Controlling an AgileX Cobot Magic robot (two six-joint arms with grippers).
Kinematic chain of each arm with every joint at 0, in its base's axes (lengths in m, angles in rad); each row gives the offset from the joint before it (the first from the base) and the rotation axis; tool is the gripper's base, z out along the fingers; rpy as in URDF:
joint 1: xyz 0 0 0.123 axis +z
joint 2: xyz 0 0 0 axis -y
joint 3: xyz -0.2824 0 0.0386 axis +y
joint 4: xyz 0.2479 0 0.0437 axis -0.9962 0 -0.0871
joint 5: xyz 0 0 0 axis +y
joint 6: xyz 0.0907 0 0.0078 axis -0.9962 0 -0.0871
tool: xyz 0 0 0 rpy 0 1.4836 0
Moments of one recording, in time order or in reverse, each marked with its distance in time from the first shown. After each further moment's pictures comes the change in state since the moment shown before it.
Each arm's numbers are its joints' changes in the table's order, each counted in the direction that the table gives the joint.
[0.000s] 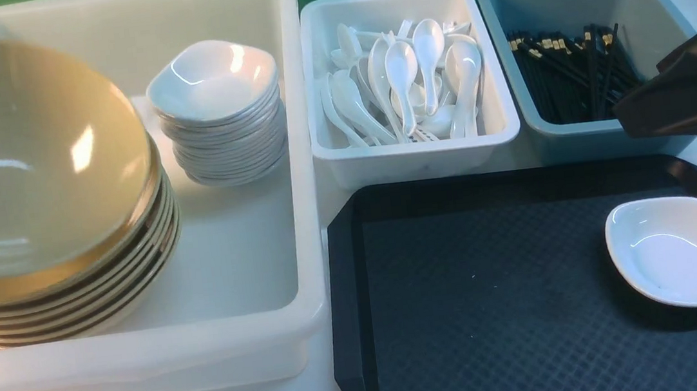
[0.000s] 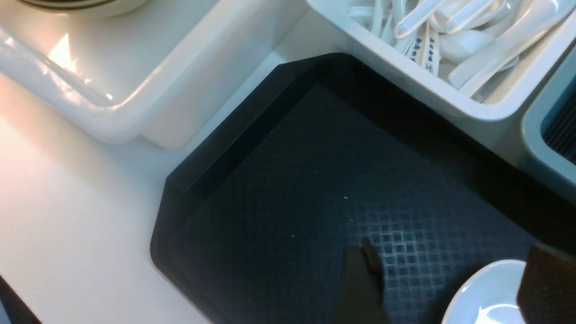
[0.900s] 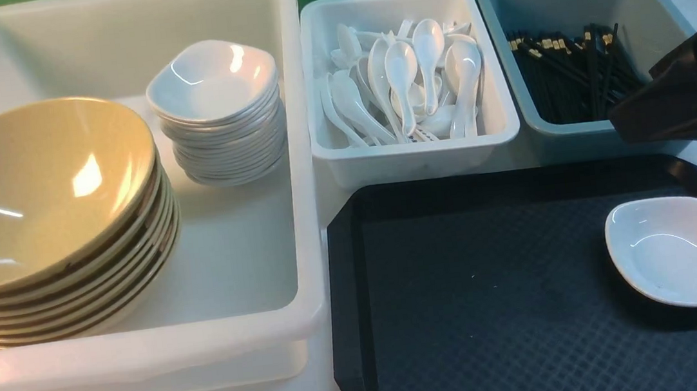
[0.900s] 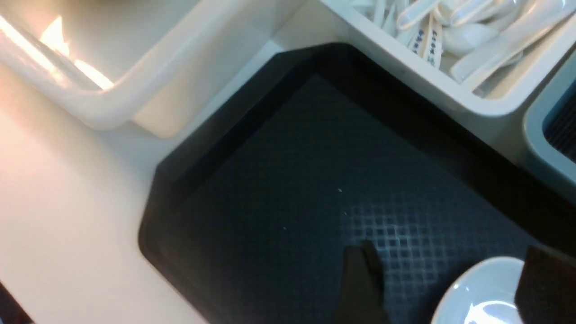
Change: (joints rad) right arm 0.000 -0.032 0.000 0.020 0.003 0.025; left arm -0.461 0.088 -0.254 -0.184 0.099 -0.088
